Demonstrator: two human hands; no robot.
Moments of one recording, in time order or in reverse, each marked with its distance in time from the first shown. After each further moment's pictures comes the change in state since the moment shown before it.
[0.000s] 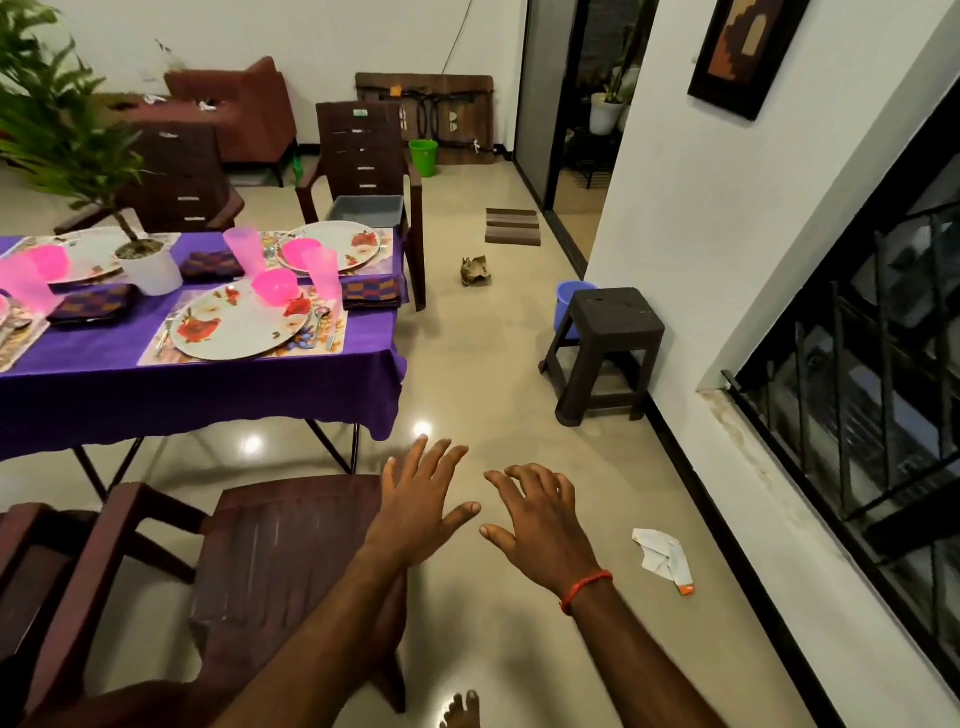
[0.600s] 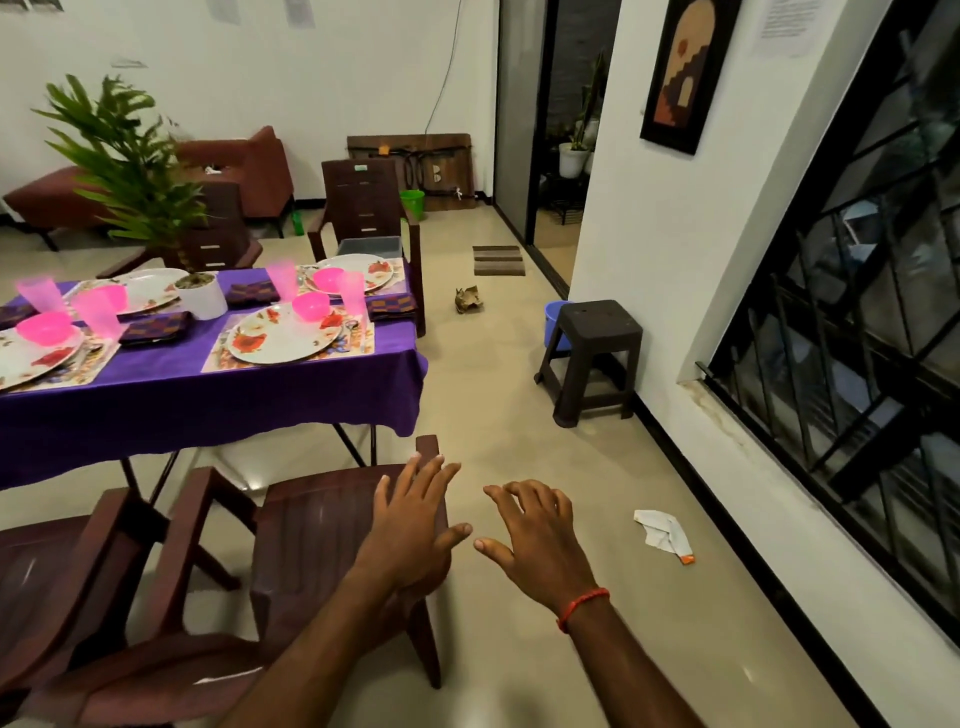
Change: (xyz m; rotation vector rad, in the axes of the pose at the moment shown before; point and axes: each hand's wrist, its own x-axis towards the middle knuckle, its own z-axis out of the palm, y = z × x) left_hand -0.187 -0.016 -0.057 0.051 0.007 0.042; right_hand -0.140 -0.136 -0.014 0.017 0.133 0.029
